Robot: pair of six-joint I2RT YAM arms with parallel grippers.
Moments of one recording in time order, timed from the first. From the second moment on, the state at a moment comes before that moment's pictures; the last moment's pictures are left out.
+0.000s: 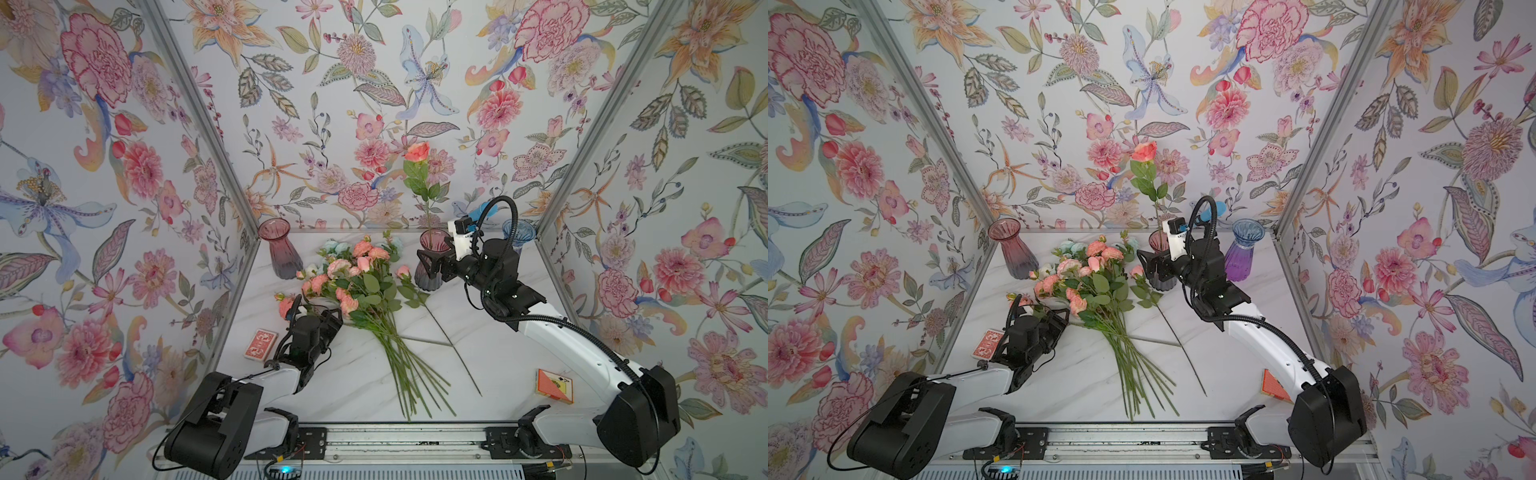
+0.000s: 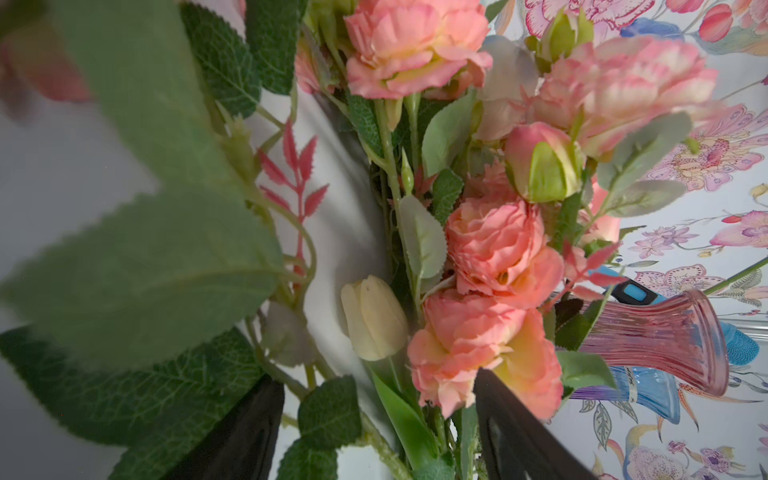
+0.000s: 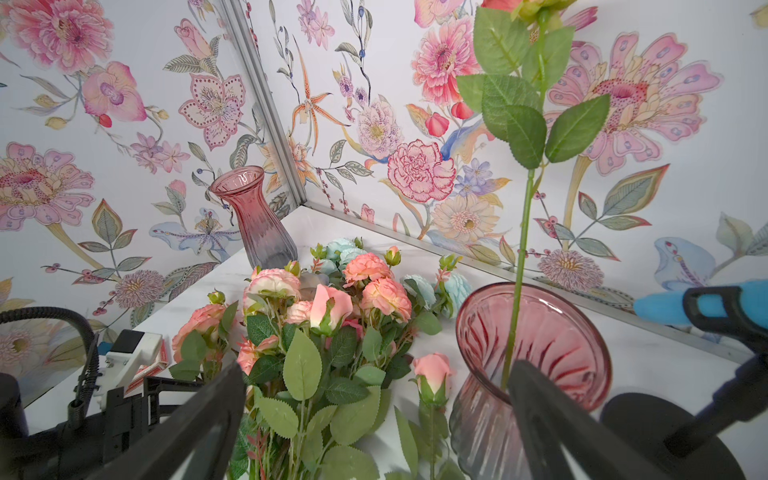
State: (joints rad) left arm -0.30 1.28 0.23 0.56 0.00 -1.20; right arm 0.52 1.33 1.08 0.10 -0.18 0.12
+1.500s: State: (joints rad) left arm -0.21 1.49 0.30 0.72 0.07 -1.15; right arm 0.59 1.35 1.05 0.11 -0.22 0.11
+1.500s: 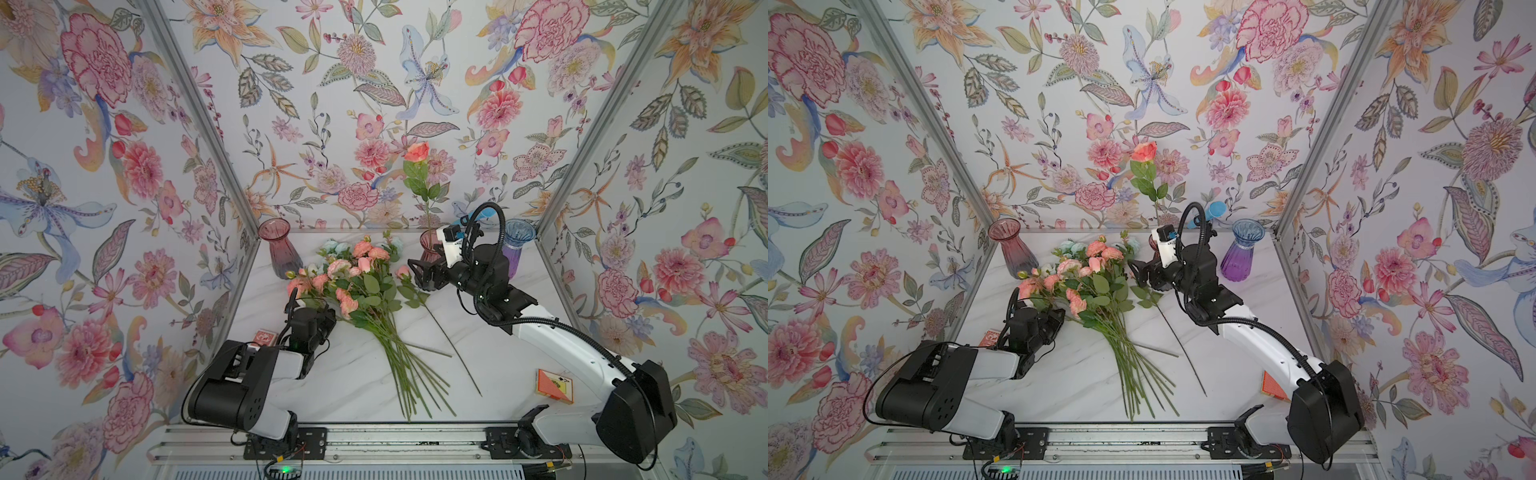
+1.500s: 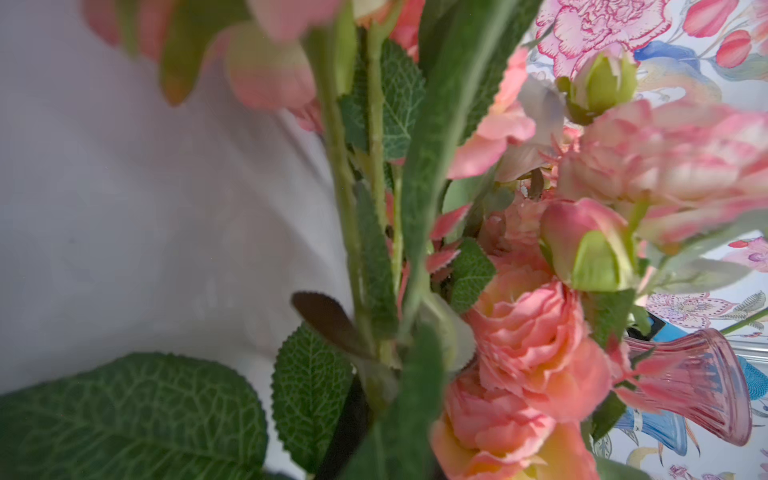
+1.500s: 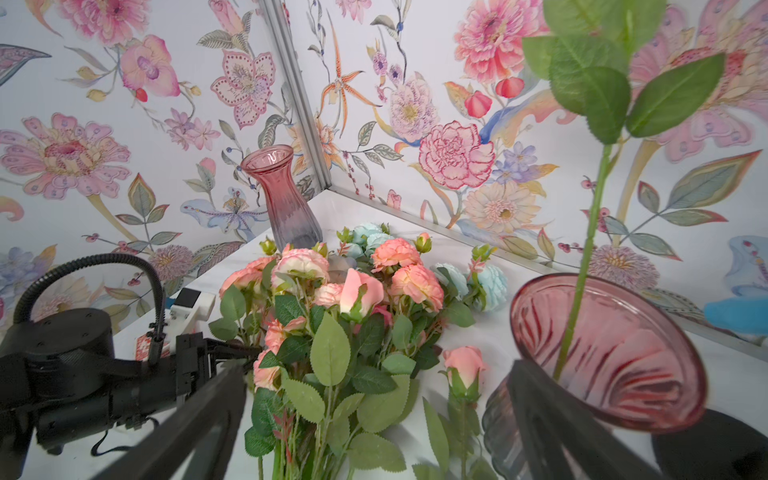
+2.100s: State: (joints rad) left arm -0.17 1.06 0.46 0.40 -0.03 -0.81; right arm 0.77 1.52 1.22 -0.04 -0.43 -0.02
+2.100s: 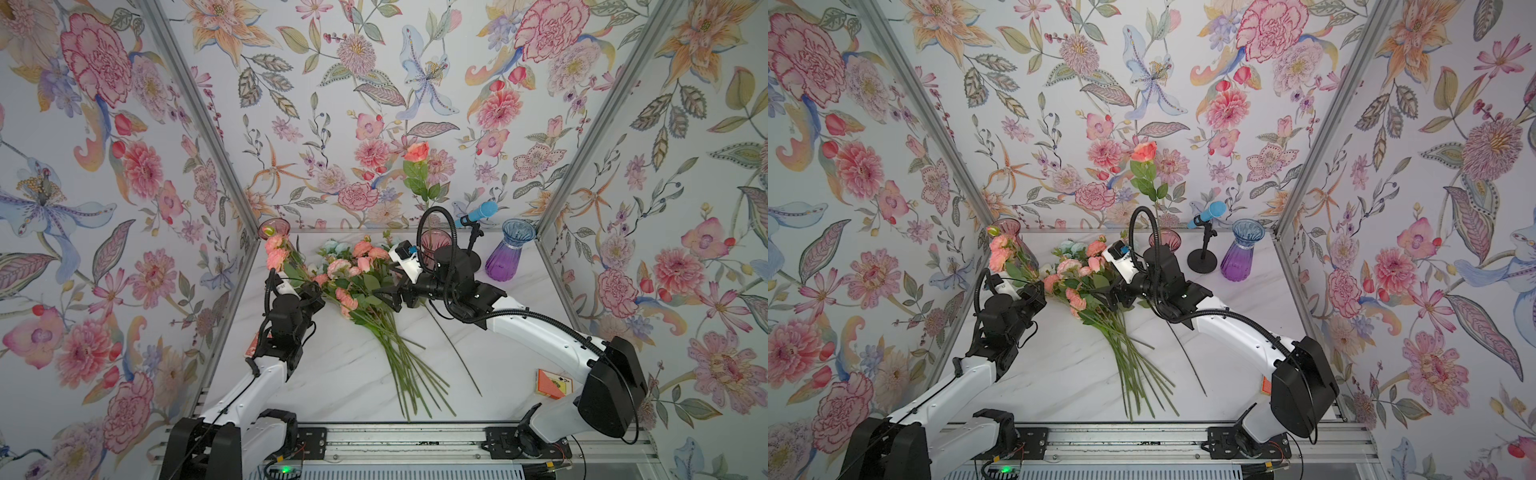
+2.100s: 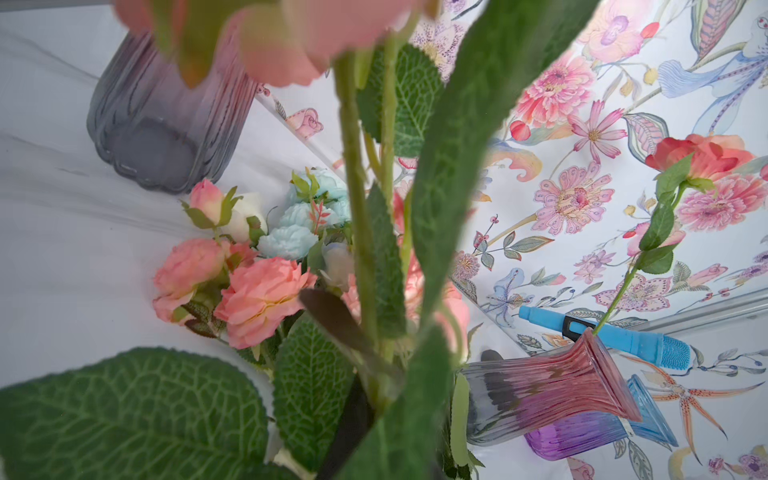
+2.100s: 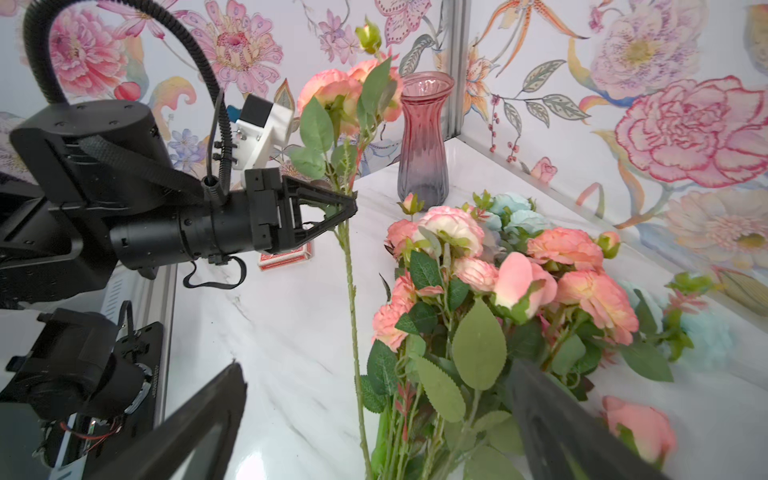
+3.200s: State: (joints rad) left arm -0.18 1.11 0.82 0.52 0.29 -0.44; right arm 0.85 1.93 1.80 -0.09 -0.37 -0.15
